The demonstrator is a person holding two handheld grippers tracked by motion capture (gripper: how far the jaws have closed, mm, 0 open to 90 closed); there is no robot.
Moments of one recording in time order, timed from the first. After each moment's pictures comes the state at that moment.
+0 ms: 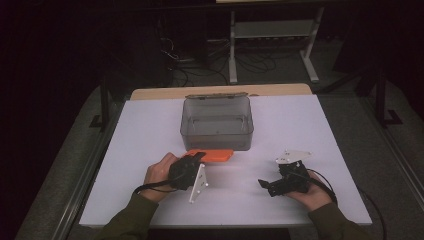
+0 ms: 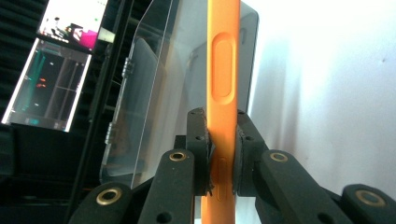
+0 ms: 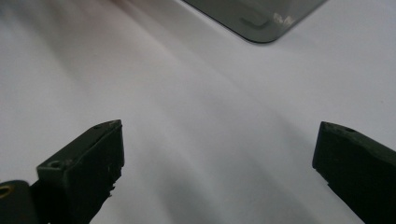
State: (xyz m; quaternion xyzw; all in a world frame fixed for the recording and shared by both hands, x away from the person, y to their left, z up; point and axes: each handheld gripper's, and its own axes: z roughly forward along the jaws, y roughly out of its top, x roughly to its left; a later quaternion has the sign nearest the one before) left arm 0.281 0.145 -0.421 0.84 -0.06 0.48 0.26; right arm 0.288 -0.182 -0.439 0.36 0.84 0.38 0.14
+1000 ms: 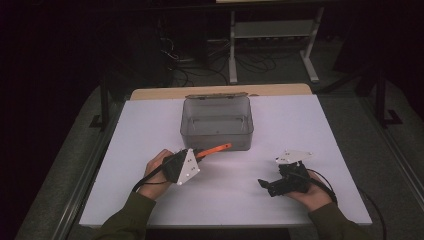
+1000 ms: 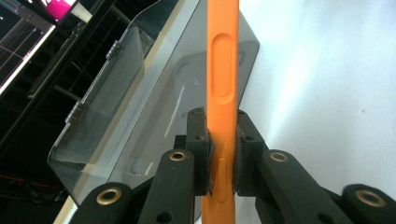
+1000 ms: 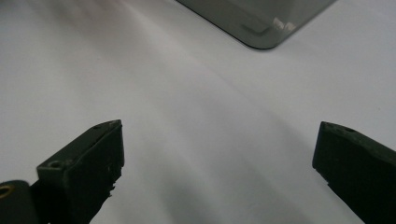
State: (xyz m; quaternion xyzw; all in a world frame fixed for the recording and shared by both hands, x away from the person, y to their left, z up) left arm 0.299 0.162 -0.407 0.85 0.05 0.38 0.36; right arm 0.286 -0.182 -0.437 0.35 0.84 0.38 0.15
